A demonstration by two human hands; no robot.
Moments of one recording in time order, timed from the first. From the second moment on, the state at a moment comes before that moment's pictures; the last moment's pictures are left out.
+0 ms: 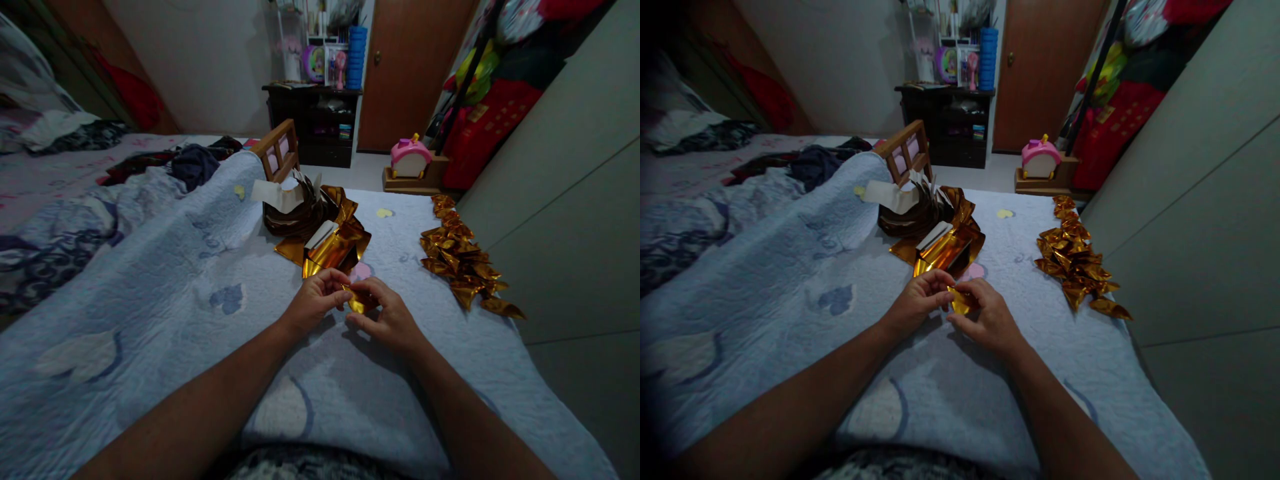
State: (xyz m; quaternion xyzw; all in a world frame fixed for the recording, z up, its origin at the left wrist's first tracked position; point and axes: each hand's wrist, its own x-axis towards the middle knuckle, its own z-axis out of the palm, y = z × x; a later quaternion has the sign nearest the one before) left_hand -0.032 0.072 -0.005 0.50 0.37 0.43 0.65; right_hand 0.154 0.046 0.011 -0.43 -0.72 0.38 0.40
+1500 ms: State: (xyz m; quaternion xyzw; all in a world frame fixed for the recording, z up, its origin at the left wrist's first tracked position) left_hand -0.029 0.068 0.000 0.52 0.37 0.39 0.67; right_hand 0.148 0.046 0.006 -0.50 -0.56 0.49 0.44
